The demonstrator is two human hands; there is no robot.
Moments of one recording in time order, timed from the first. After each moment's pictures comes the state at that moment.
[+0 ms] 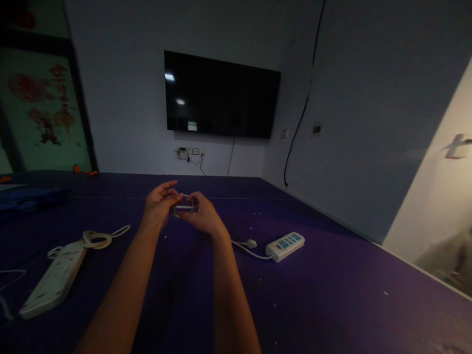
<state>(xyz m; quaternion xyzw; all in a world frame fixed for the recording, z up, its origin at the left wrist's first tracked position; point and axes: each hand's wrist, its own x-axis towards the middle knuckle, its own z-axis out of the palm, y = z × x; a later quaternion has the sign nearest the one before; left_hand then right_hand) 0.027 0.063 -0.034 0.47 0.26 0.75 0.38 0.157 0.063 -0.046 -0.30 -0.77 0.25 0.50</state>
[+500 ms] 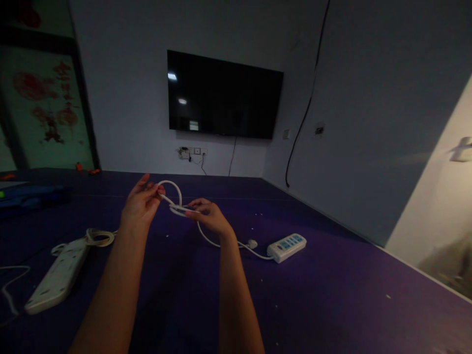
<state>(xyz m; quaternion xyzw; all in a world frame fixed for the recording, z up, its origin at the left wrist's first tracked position) -0.008 0.059 -0.019 0.29 0.15 0.82 0.47 0.173 0.075 -0.059 -0.23 -0.79 0.31 0.47</state>
